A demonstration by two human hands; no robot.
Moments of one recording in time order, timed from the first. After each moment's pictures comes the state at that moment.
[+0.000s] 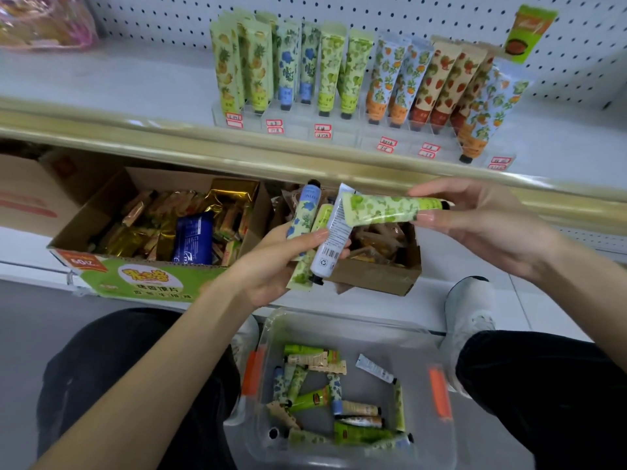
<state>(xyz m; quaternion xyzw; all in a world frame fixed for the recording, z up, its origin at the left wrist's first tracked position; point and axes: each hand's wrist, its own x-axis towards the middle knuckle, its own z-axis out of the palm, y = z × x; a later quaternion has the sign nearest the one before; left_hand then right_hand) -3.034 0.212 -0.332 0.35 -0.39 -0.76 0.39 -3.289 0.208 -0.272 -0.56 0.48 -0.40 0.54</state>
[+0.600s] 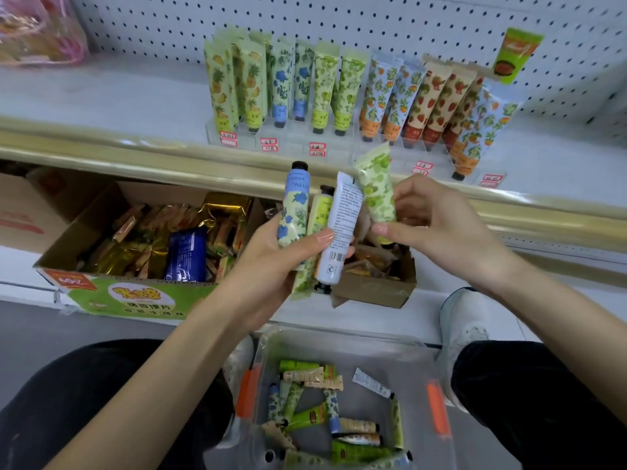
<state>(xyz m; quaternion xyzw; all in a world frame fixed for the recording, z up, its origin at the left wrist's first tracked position) -3.036 0.222 -0.302 0.34 -0.44 -0.68 0.47 -3.237 0.209 -0.258 -0.69 0.54 -0.35 0.33</state>
